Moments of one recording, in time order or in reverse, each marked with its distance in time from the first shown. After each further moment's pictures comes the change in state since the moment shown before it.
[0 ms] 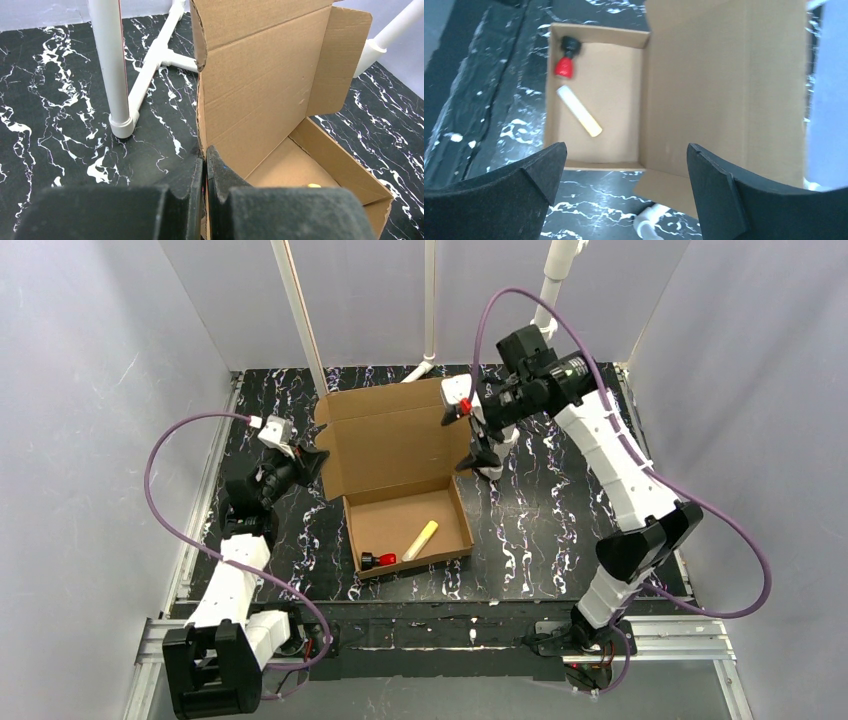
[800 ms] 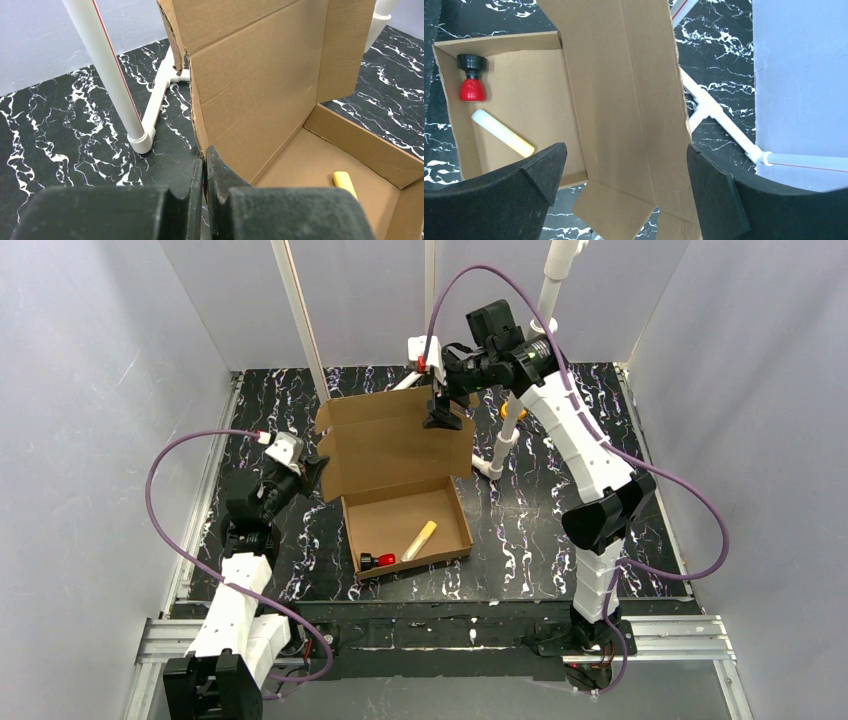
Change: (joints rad) left arm -0.026 -0.137 -0.080 0.028 -0.003 0.175; right arm 0.033 0.269 0.338 0.243 0.201 0.328
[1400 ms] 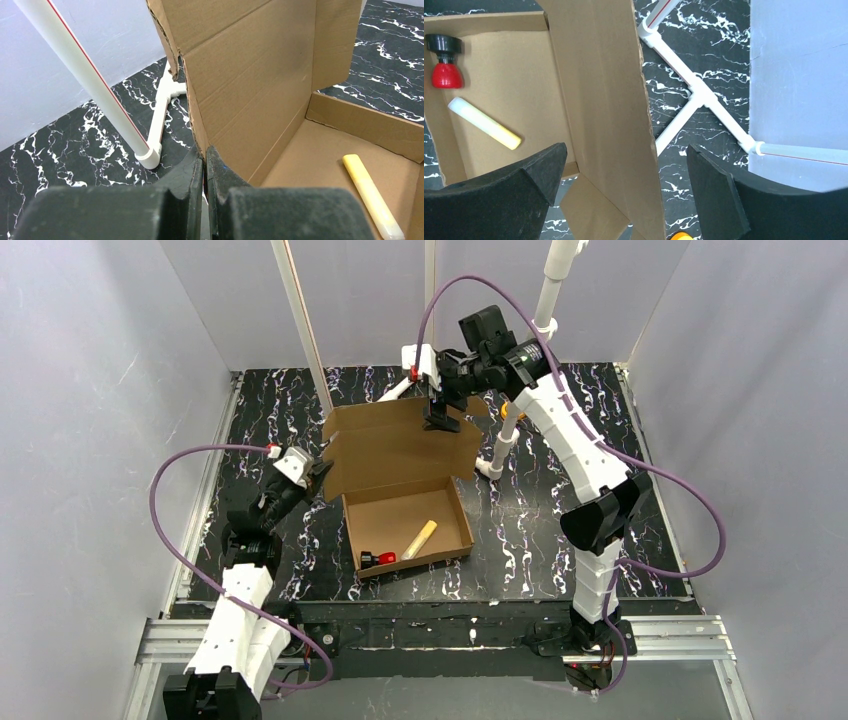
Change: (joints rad) left arm -0.028 -0.081 -0.042 0.011 0.054 0.148; right arm 0.026 0.002 -0.022 0.018 0.085 -0.039
